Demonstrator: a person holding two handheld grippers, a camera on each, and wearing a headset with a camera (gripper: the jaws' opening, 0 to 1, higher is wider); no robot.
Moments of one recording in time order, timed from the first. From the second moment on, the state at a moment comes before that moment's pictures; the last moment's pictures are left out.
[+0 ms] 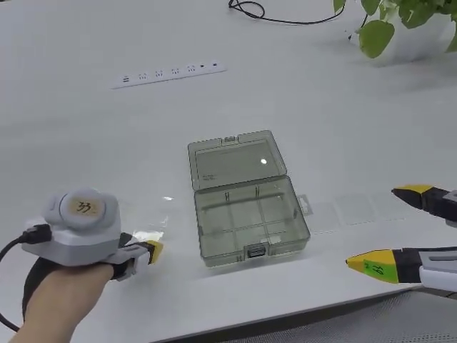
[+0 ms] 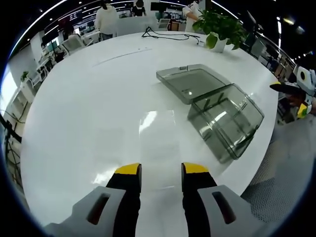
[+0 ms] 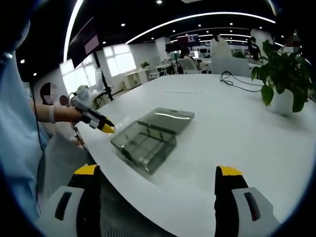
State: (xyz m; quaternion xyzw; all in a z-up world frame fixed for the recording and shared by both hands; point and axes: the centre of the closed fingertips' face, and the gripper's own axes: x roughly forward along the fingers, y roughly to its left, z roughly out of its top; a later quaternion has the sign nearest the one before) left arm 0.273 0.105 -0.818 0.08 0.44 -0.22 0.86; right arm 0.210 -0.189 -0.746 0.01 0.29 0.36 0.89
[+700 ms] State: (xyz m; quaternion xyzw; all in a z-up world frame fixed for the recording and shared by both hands) left arm 0.290 0.072 -0.764 0.07 0.36 -0.26 0.89; right arm 0.251 -0.142 -0.718 0.06 0.25 0.35 0.90
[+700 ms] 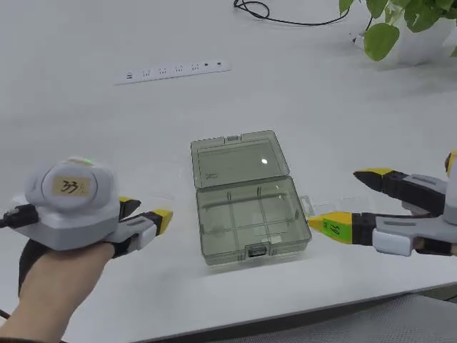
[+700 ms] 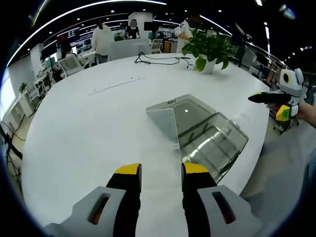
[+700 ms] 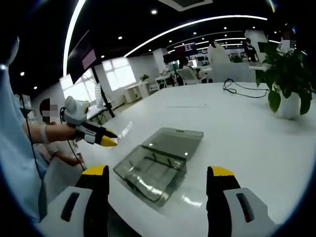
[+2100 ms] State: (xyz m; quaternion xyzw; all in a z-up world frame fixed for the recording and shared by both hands) left arm 0.283 -0.032 -0.712 0.07 0.26 -0.37 0.89; right arm 0.289 -0.061 -0.694 0.31 0.24 0.36 0.85
